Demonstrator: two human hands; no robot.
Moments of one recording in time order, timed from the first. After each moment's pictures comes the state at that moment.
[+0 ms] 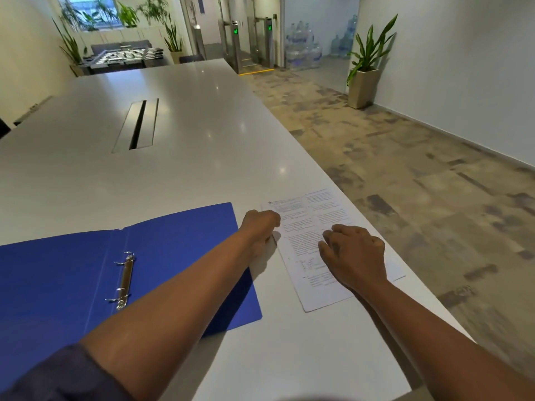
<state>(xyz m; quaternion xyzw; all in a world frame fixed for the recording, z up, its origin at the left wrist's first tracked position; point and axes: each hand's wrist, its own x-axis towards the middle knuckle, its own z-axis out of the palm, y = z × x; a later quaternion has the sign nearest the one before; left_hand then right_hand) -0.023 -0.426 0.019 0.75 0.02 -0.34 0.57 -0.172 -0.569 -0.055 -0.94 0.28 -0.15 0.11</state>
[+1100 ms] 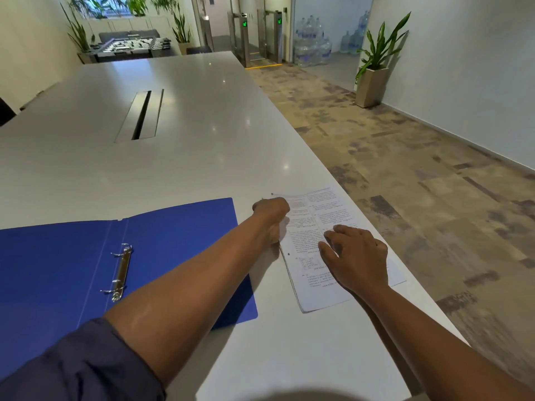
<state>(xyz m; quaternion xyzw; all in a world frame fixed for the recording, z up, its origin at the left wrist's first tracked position) -0.014 -0.464 0.017 0.71 0.08 -0.32 0.62 -0.168 -0.578 -0.065 -0.94 0.29 -0.16 0.13</state>
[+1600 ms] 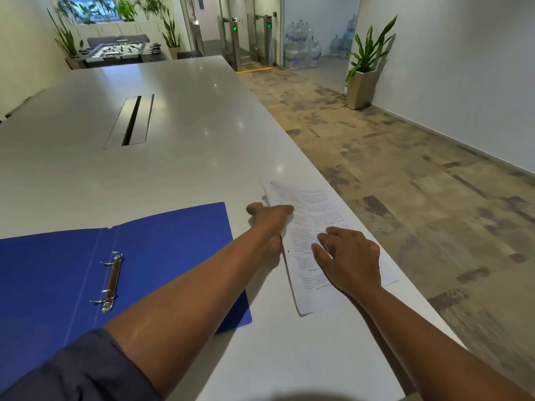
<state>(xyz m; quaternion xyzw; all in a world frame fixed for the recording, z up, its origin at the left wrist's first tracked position) -0.025 -0.473 0.006 0.66 0.09 -0.31 0.68 -0.168 -0.578 -0.065 -0.93 0.29 -0.16 0.13</state>
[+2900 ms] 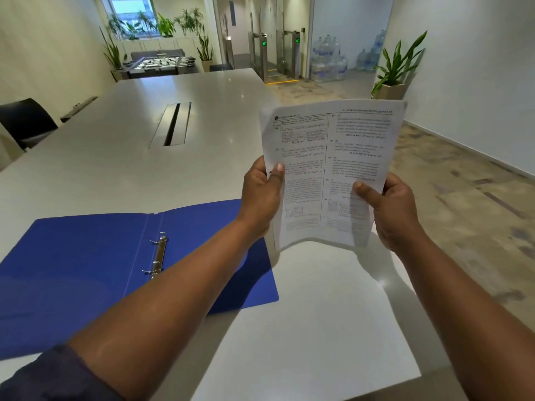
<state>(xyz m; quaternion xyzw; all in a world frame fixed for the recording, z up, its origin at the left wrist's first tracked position) -0.041 -0.381 0.073 0.62 -0.24 -0.08 0.74 -0.163 -0.573 0.053 -0.65 0.16 -0.32 0.67</state>
